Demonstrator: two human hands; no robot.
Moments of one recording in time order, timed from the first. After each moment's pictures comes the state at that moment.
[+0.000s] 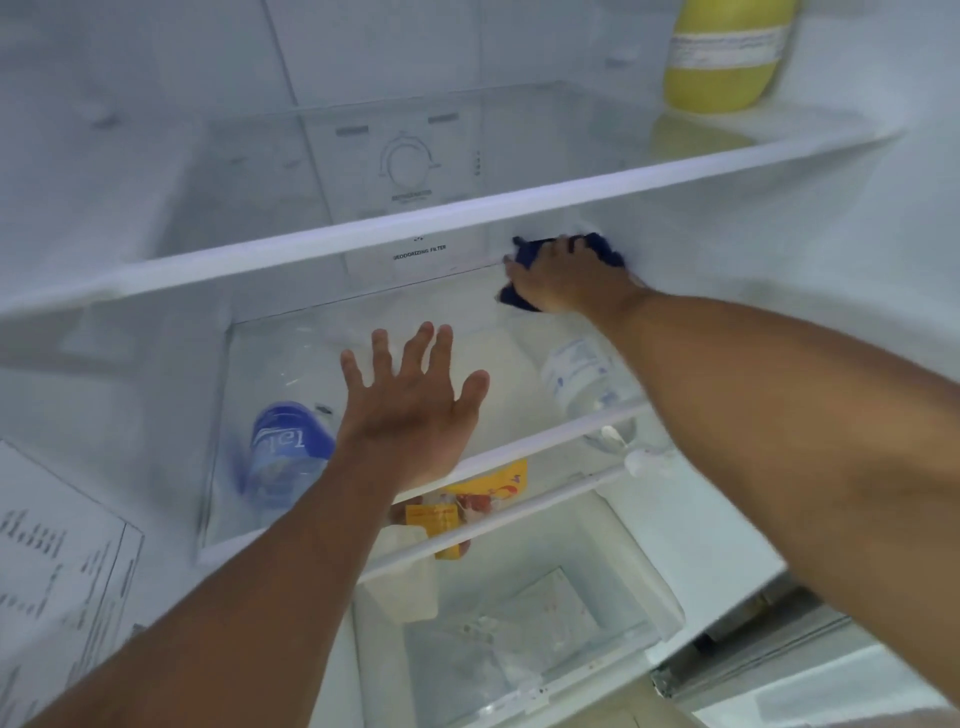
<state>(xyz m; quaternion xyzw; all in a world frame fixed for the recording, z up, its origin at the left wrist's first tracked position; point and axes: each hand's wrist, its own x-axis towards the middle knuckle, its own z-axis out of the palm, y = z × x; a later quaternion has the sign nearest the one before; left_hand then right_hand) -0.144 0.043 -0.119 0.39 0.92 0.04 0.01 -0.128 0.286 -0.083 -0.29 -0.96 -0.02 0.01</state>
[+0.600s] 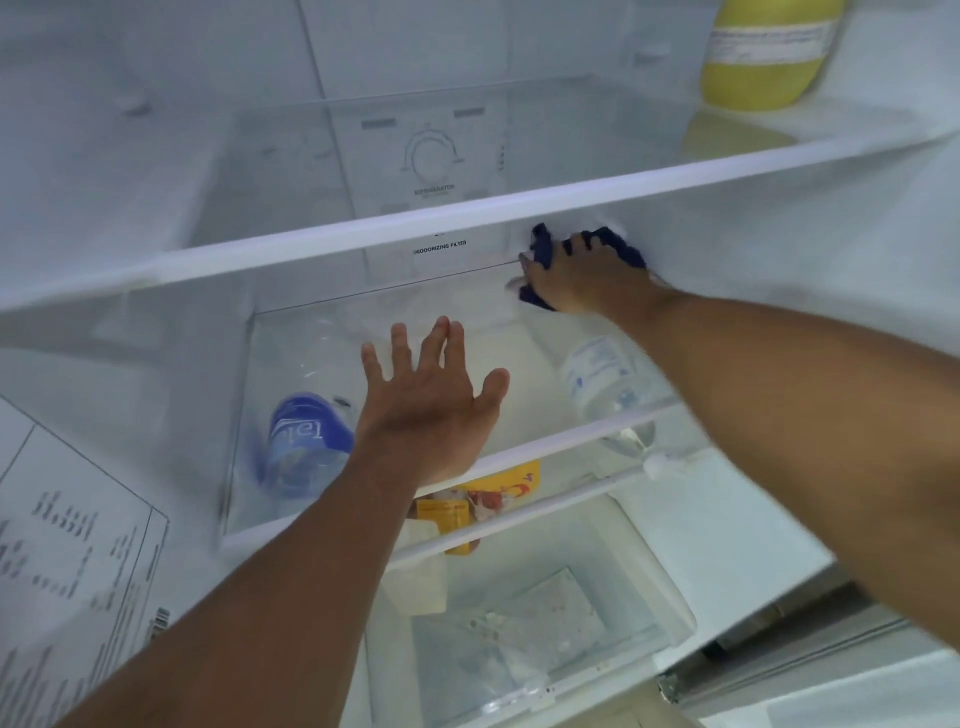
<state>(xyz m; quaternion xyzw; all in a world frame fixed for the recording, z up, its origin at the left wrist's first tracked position) -0.147 0.043 -0.119 0.39 0.92 0.03 0.02 -0.138 0.293 -0.081 -0.24 -0.96 -0.10 0.03</state>
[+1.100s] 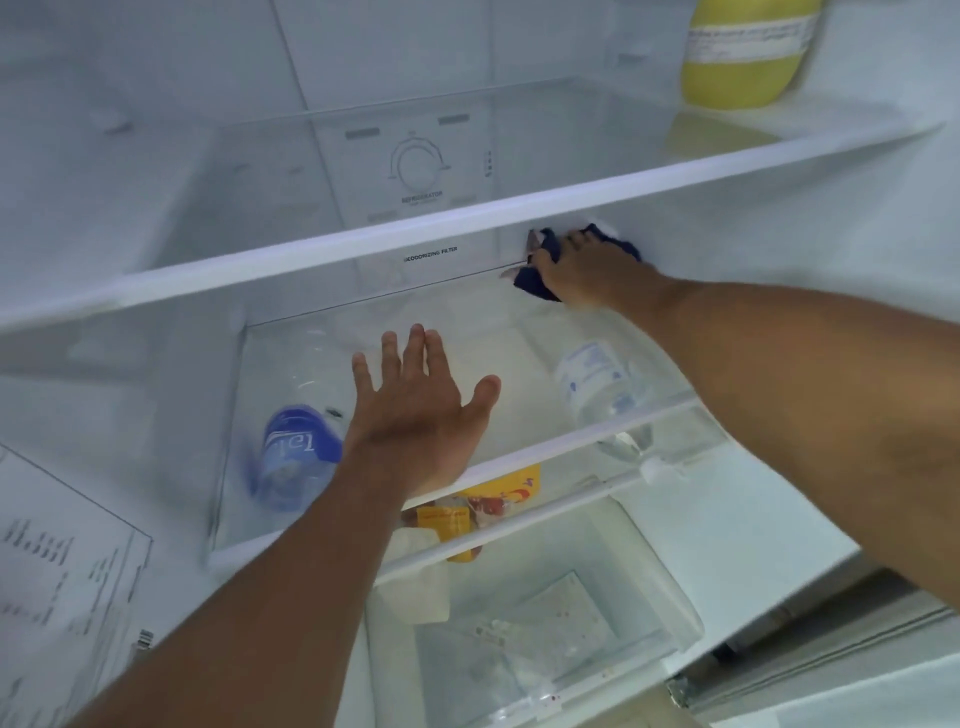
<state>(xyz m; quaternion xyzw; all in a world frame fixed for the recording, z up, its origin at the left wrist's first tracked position) -0.142 0.043 -0.113 0.36 0.93 0.02 0.03 -0.141 0.317 -0.093 -0.28 -0.96 0.03 0.05</state>
